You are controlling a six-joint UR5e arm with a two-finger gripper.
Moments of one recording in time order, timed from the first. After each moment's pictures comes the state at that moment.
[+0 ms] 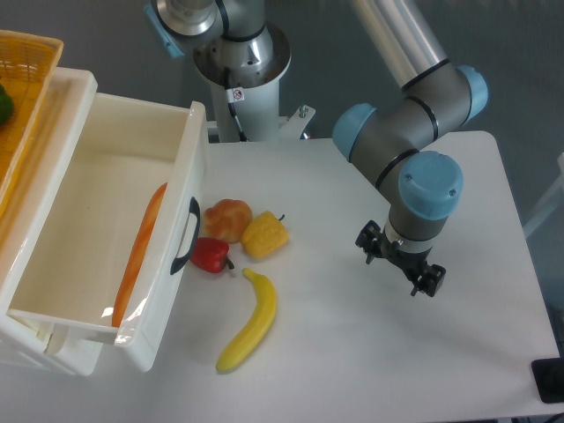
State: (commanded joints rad) arm 2.64 -2.10 -1.47 -1.11 1.58 1.31
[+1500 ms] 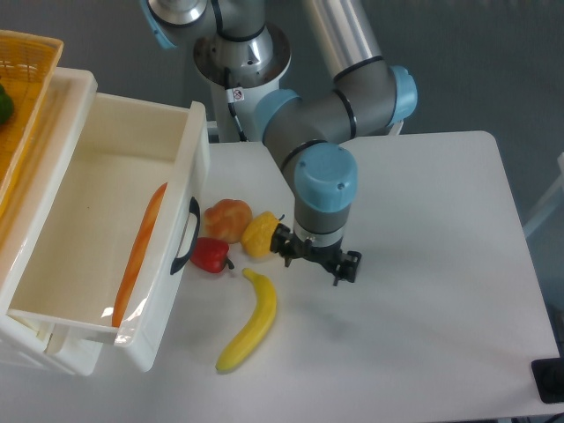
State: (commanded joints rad) arm 2.42 -1.96 -1.61 -1.08 1.44 0.62
